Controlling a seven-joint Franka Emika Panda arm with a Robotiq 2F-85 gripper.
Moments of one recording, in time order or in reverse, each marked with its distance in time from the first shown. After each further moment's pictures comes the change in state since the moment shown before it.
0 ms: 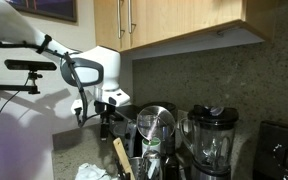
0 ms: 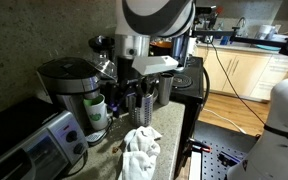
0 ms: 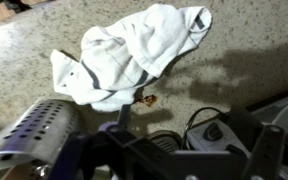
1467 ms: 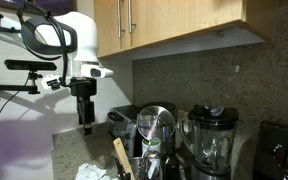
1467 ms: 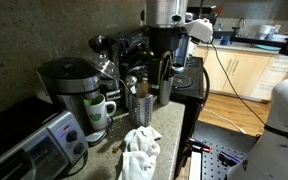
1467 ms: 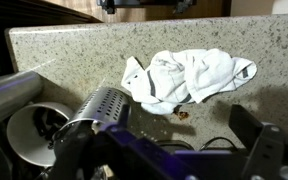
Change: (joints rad) arm -0.019 -0.315 -0.020 -0.044 -0.274 -0.289 -0.205
